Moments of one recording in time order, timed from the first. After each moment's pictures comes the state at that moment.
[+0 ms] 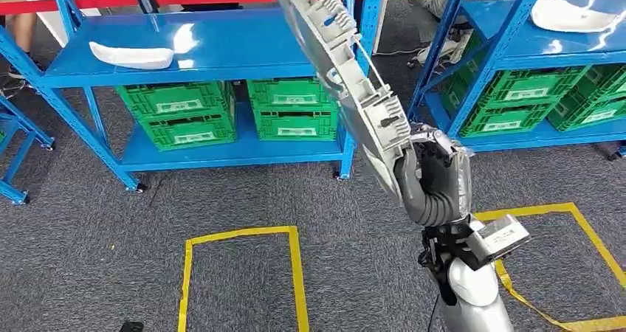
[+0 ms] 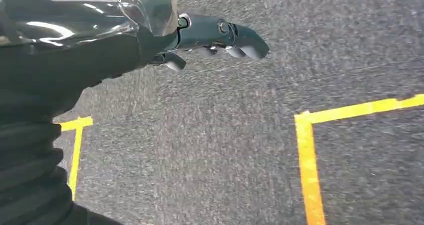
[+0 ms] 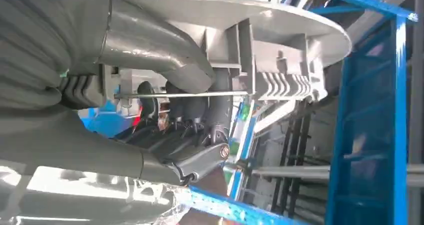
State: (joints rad) left arm 0.05 -0.23 1.06 -0.78 -1.08 -0.08 -0.08; right arm -0.17 -0.03 0.32 -1.76 0.01 -0.03 -0.49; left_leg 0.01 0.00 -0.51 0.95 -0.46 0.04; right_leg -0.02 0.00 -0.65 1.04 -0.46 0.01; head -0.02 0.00
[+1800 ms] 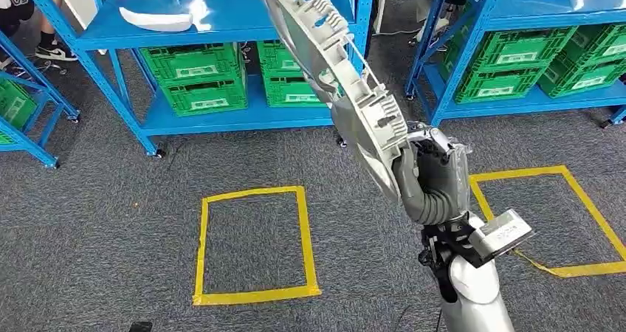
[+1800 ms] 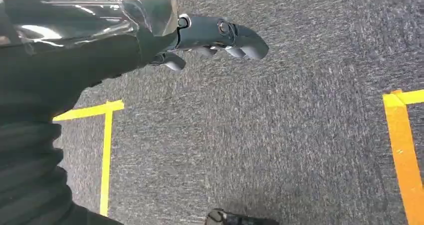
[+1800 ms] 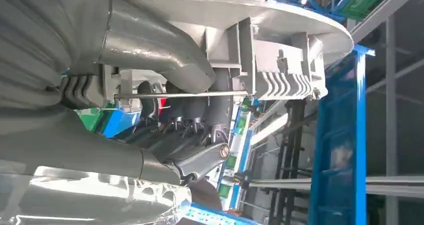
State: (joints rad) left arm 0.04 -0.22 1.05 -0.69 -1.03 -0.07 -0.09; right arm -0.18 0.00 0.31 -1.75 0.00 0.02 -0.49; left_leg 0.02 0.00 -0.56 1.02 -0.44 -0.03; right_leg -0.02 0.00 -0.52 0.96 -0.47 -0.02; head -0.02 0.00
